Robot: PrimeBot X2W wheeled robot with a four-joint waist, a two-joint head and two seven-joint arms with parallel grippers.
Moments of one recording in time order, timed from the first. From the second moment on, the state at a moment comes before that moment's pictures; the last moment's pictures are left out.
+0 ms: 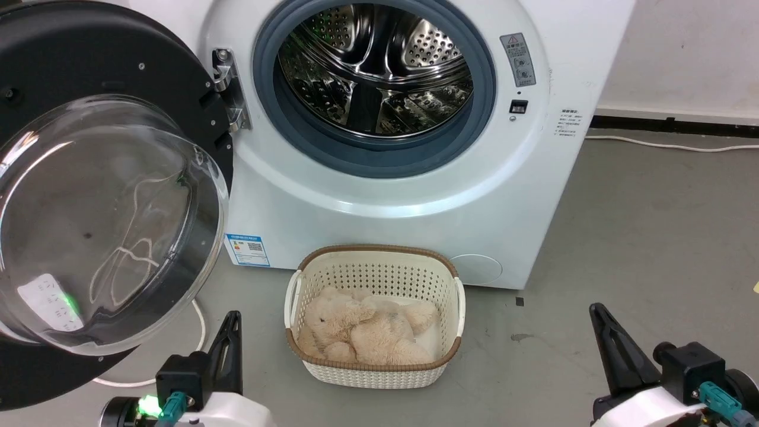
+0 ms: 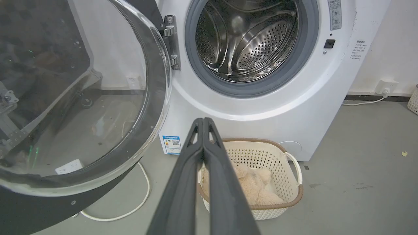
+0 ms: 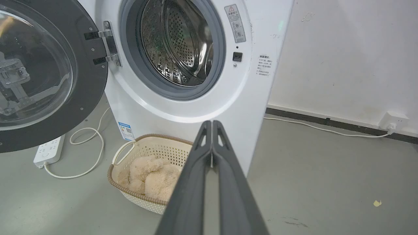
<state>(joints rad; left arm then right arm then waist) 0.05 0.07 -0.05 0.02 -0.06 0.04 -0.08 0.05 -0.05 -0.03 -0.01 0.03 0.13 -0.08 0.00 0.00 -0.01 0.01</state>
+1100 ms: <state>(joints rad) 0.02 0.05 -0.01 0.01 -0.01 0.01 -0.01 0.02 -0.05 0.00 0.00 0.01 0.13 -0.01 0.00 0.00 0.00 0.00</state>
